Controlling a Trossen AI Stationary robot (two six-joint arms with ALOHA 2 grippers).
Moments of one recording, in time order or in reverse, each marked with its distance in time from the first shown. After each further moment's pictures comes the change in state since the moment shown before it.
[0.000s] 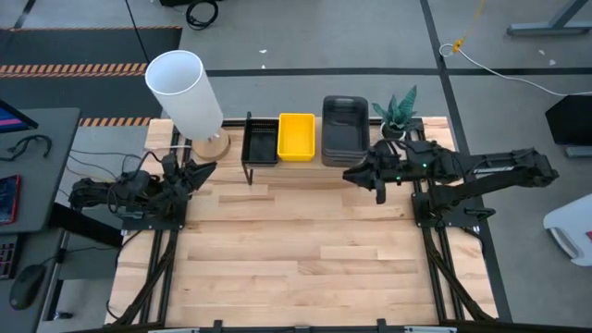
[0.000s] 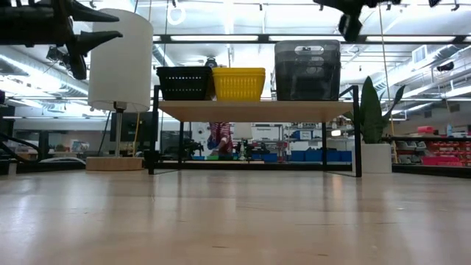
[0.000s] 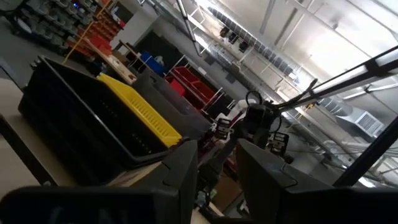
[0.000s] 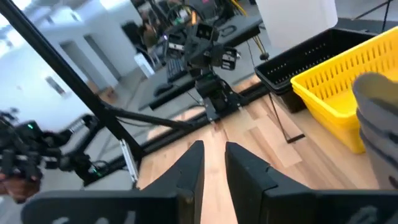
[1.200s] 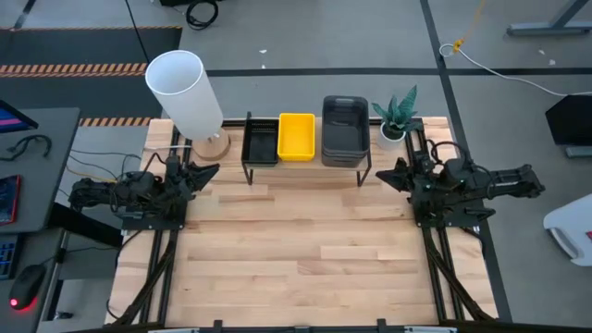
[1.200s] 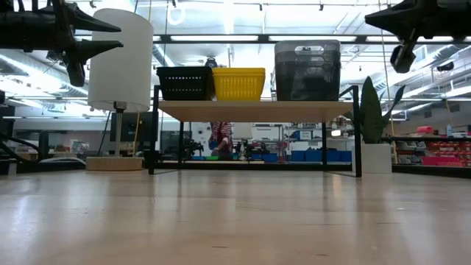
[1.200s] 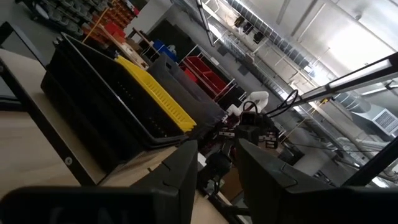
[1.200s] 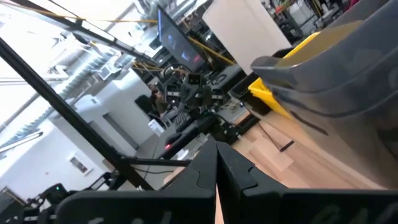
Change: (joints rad) left arm -0.001 0.001 0.000 -0.086 -0.019 -0.066; right arm 0.102 -0.647 -0.442 0.031 0.249 0.171
